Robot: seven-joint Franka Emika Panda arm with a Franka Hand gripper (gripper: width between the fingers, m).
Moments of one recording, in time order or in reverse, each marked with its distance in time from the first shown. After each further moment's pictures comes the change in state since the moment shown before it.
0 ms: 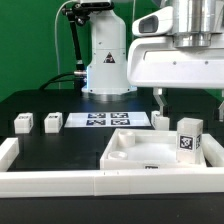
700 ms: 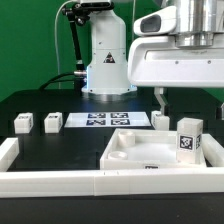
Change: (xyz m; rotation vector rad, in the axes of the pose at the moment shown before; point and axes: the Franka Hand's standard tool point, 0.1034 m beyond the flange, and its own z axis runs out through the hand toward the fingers) arm -0.004 0.001 -0.007 0.008 -0.002 -0.151
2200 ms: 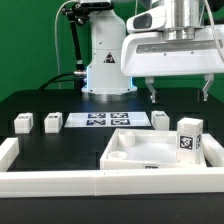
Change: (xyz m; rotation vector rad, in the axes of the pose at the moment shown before) arm -0.083 0.030 -0.011 0.040 0.024 -0.187
